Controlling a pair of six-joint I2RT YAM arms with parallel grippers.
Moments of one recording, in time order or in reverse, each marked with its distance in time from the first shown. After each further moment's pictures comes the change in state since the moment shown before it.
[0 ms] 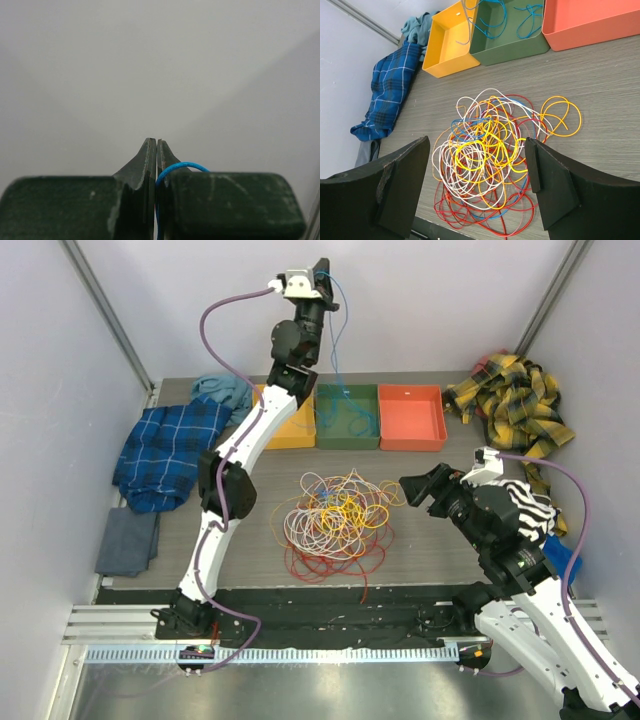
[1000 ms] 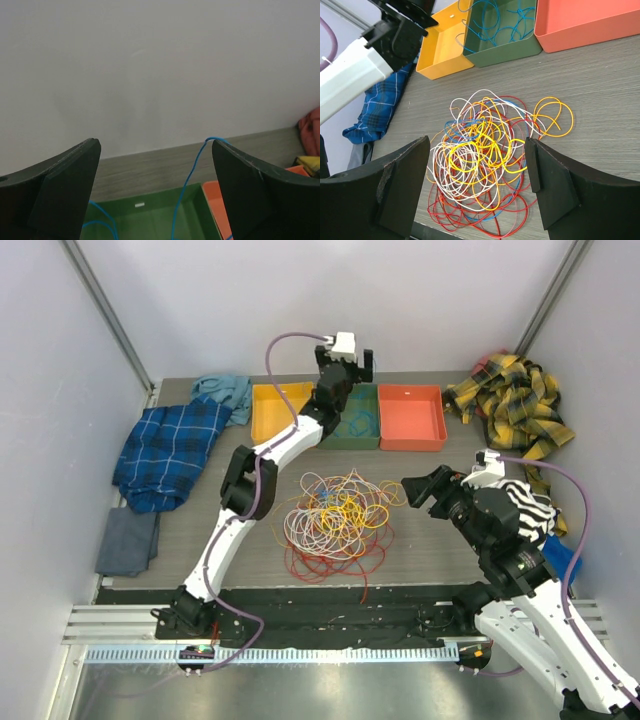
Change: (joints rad) left arm -0.069 0.188 -0.202 -0.163 -0.080 -0.055; right arm 0.002 -0.018 -0.017 -0.002 0.029 -0.015
